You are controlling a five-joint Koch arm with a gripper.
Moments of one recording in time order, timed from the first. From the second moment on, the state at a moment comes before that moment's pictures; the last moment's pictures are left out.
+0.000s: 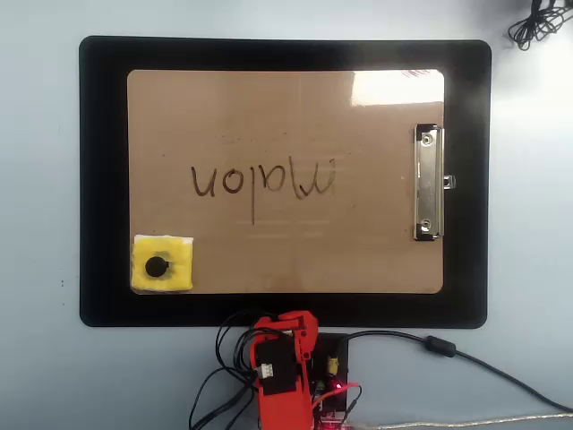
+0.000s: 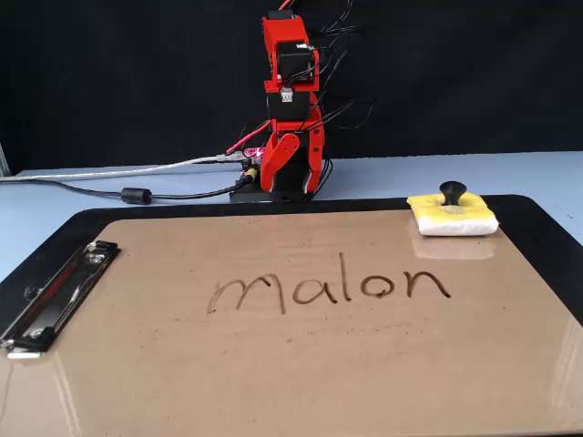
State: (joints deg) arm -11.0 132.0 141.2 89.6 -89.6
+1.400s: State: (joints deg) arm -63.5 111.6 144.6 -3.7 -89.3
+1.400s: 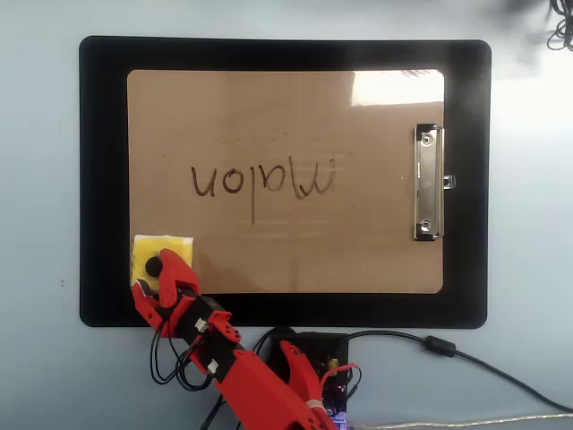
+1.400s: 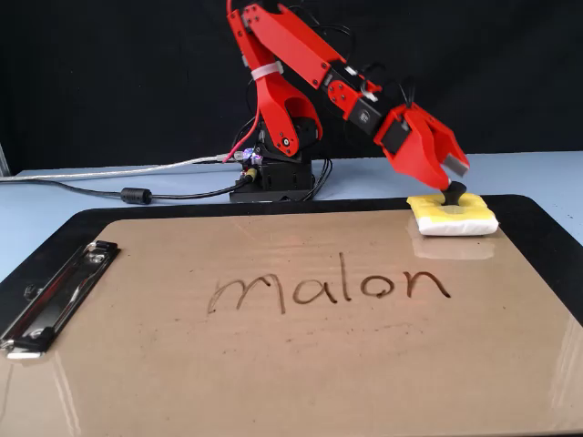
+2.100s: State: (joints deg) arm -59.2 99.1 147.9 -19.1 -90.1
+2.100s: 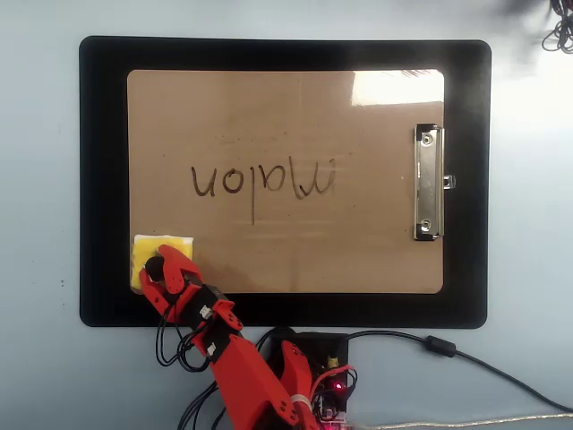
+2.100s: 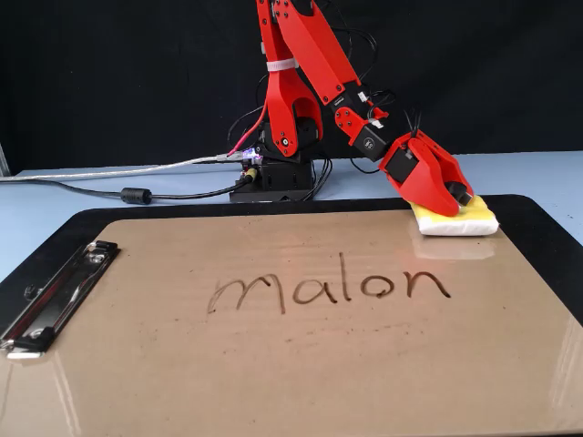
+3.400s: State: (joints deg) arm 13.5 104.0 141.2 -5.0 -88.5
